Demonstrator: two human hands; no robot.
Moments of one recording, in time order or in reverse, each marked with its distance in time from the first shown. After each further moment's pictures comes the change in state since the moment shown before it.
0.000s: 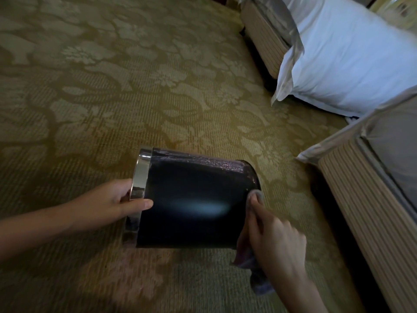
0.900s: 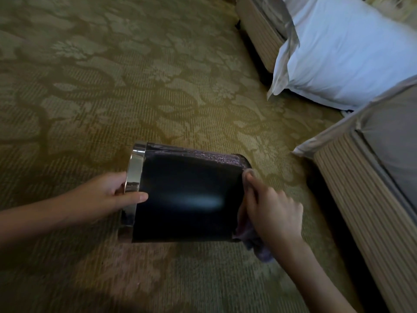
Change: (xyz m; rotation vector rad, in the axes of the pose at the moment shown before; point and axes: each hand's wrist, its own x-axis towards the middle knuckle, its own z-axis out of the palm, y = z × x) left_hand 0.002 0.001 -0.006 0.005 -0.029 0.051; right_hand 0.036 -0.002 -0.012 -0.140 0.031 -0.031
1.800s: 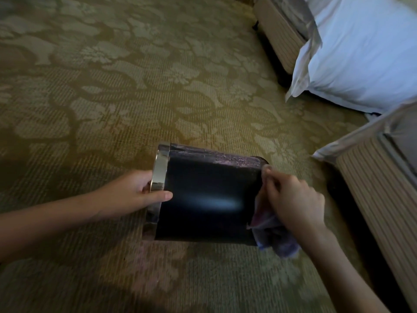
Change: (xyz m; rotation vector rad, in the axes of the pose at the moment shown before) left_hand 0.005 -0.004 -0.002 0.054 0.023 -0.083; right_hand 0.028 -0.003 -0.001 0.136 -0.040 0.077
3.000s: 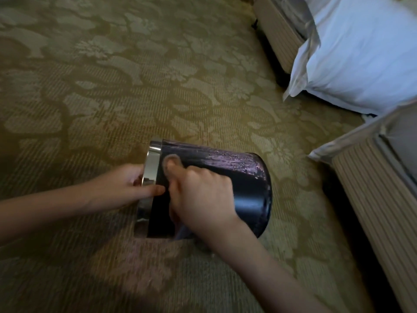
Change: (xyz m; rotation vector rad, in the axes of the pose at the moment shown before) left_hand 0.007 0.000 -0.005 -0.074 -0.003 0.029; right_hand -0.026 -0.130 0.017 0.031 0.027 -0.576
